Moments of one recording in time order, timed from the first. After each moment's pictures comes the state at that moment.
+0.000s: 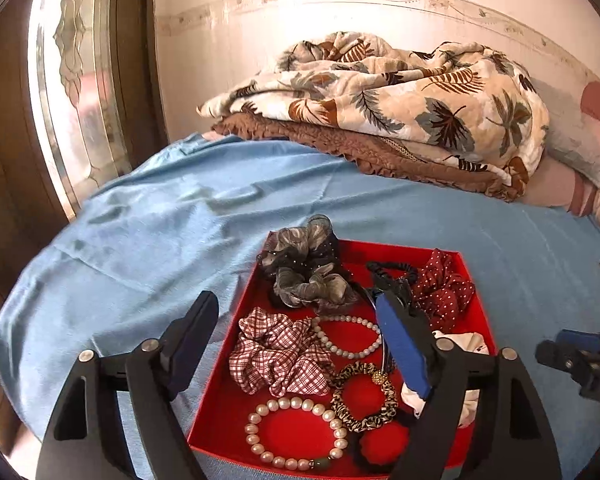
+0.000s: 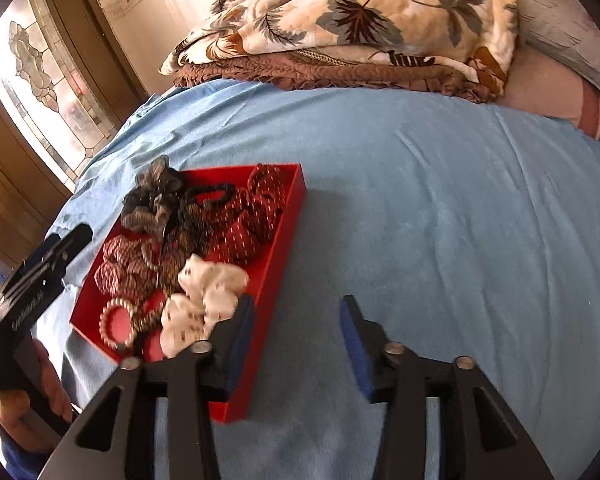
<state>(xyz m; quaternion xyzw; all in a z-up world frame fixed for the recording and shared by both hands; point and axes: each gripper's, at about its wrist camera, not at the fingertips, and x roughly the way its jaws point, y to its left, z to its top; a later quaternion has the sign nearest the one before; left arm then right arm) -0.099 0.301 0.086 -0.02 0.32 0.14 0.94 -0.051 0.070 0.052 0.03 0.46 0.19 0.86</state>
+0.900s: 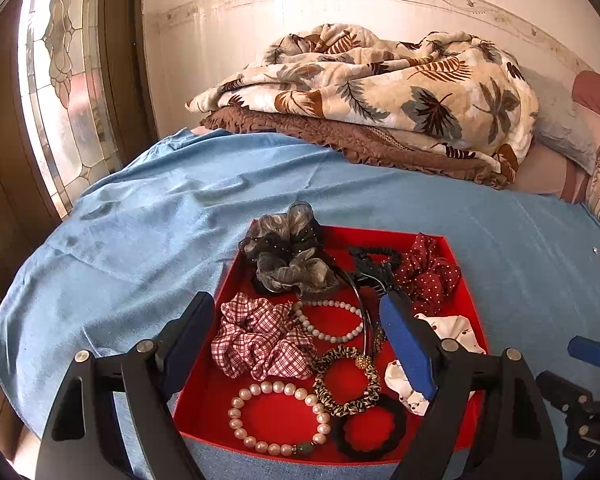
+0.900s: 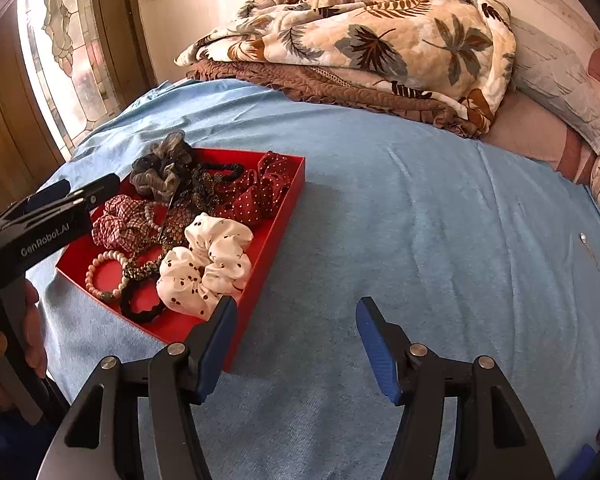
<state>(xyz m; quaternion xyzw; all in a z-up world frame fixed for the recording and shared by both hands) -0.102 0.290 0.082 -0.02 0.33 0.12 0.94 -0.096 0.080 0.055 -0.05 0.42 0.18 0.89</state>
